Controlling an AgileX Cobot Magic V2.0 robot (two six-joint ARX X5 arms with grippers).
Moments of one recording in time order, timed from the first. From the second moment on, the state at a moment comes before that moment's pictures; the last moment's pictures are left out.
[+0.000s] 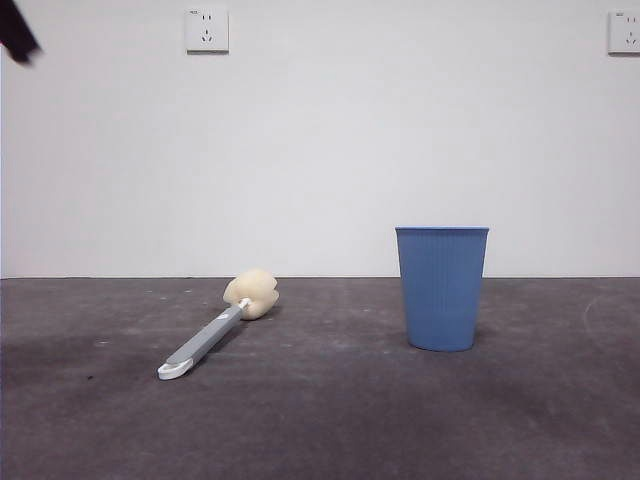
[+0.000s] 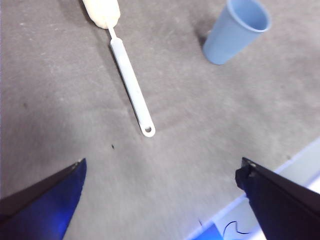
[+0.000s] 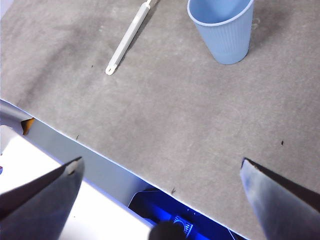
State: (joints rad) left arm -0.16 0.81 0.82 -0.81 0.44 0.00; right arm 0.10 0.67 0.88 -1.08 -0.55 -0.10
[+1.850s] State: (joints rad) left arm -0.56 1.73 1.00 -0.38 -0.07 -0.27; right arm 0.10 0.69 0.88 -1.08 -0.55 -0.09
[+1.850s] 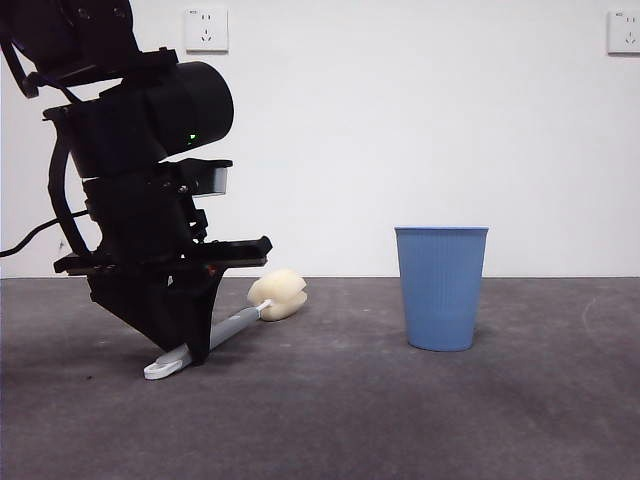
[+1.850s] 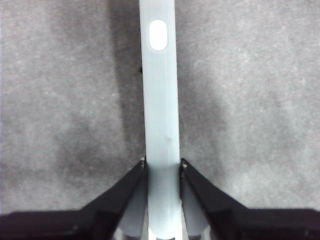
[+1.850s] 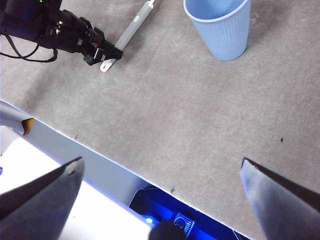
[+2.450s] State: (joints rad) left arm -0.56 1.48 1.00 -0.50 -0.05 -0.24; right arm 0.11 0.77 0.88 -0.98 -0.56 -0.04
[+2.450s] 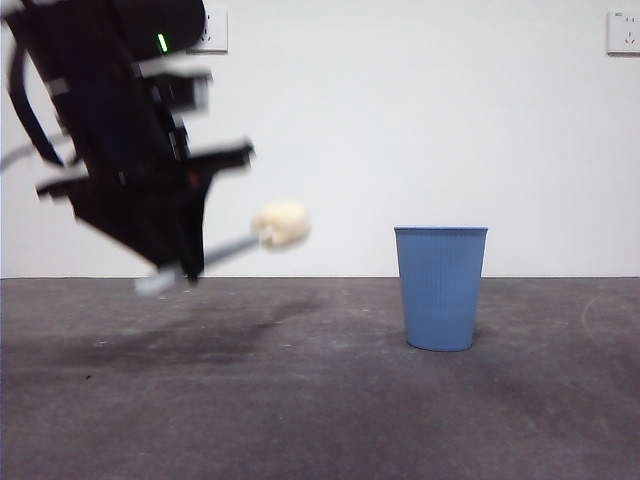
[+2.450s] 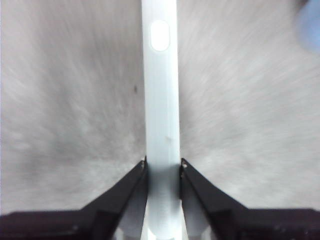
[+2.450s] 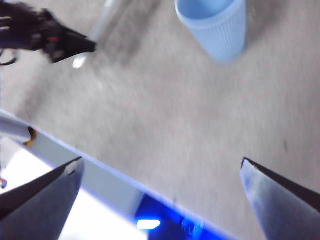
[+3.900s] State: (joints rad) left arm -0.56 1.01 1.00 -0.82 -0.05 -0.14; right arm 0.44 1.48 0.43 0.62 -0.10 0.11
